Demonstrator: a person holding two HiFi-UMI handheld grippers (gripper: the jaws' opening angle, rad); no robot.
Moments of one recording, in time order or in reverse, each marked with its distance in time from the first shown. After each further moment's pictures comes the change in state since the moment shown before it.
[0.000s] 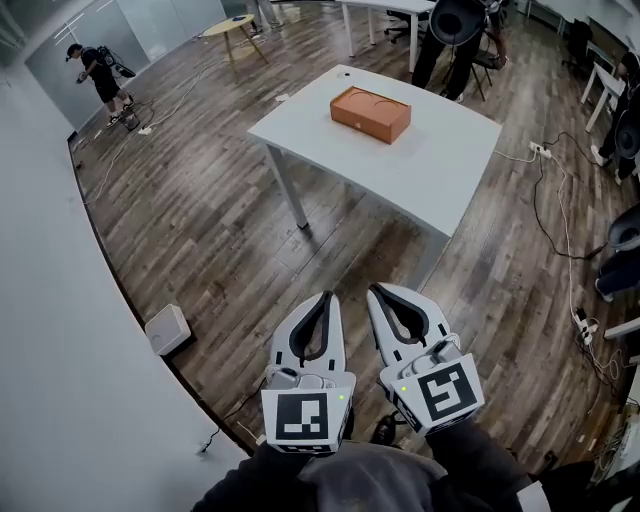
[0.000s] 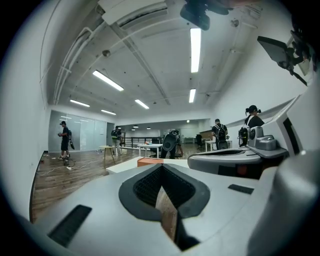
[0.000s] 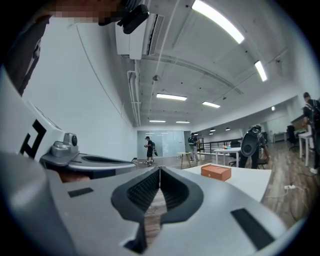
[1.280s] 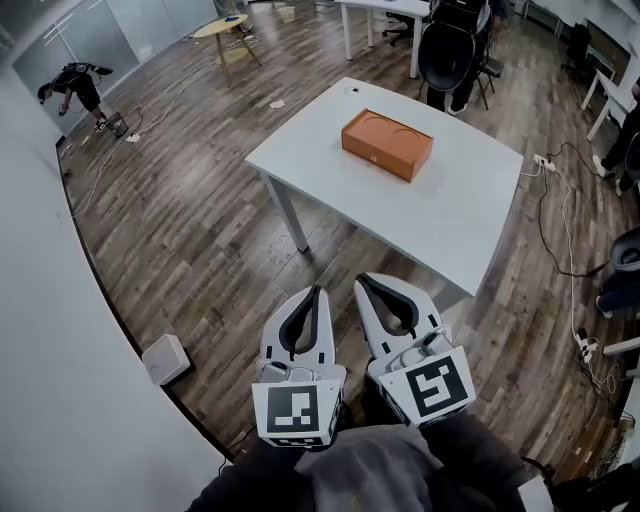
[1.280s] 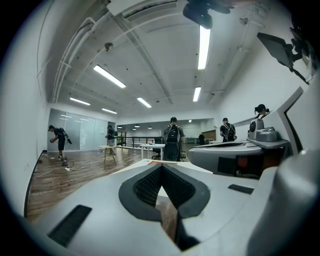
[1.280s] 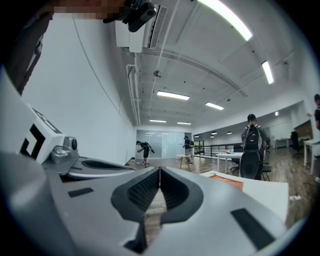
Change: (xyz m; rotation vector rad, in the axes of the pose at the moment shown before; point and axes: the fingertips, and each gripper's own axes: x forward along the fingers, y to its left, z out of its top) left arm 0.145 0.116 0.015 -0.014 -0.005 0.012; right arm 0.177 -0.054 0.027 -0.050 -0.007 0.003
